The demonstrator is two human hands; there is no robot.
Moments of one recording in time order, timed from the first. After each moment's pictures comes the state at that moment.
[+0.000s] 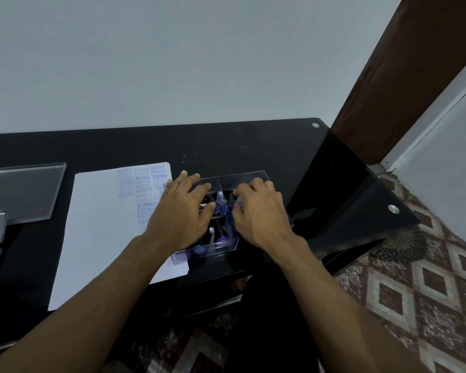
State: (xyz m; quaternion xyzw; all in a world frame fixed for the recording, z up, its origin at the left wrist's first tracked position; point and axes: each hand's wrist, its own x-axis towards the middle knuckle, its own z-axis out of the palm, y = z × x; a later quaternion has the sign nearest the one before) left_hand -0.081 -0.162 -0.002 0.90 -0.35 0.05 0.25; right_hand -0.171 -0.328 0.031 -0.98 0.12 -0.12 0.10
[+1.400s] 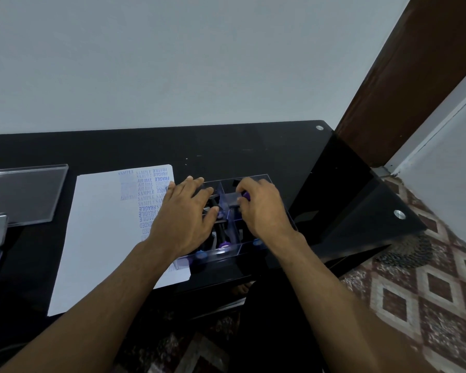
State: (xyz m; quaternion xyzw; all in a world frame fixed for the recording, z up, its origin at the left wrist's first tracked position) left_hand -0.077 -0.165 -0.009 0.91 -0.35 0.07 0.22; right_hand -0.142 -0.339 0.021 -0.96 0.15 -0.14 0.20
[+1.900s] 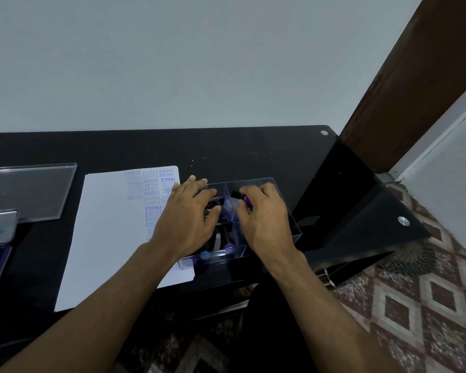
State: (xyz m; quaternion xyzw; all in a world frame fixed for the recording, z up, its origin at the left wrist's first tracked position) left_hand -0.080 -0.160 -0.005 0.90 -0.33 0.07 0.29; right_hand -0.164 -0.313 0.031 -0.94 0.15 -0.22 0.22
